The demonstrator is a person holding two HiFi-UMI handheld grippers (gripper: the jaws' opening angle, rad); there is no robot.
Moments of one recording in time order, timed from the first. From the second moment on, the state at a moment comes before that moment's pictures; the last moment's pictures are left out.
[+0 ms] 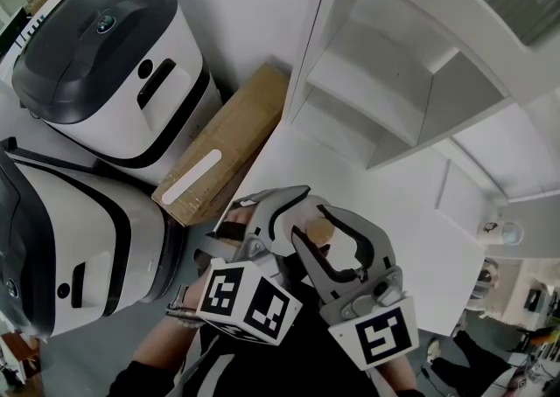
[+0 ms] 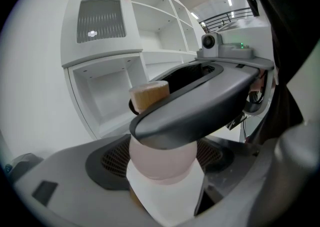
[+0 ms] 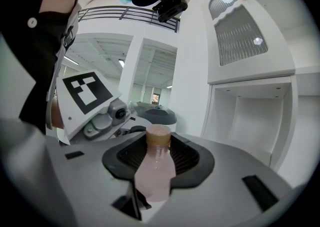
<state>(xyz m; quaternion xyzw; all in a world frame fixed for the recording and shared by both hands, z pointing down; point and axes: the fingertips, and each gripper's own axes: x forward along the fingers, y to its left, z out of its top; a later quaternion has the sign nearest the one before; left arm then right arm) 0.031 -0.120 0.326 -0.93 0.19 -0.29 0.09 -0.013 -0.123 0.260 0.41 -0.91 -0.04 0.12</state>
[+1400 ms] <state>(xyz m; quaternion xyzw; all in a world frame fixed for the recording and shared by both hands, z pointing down) 0.036 -0.122 0.329 -0.93 0.19 -0.29 0.08 -0.009 -0.125 0.264 0.40 -0.90 -0.04 0.13</state>
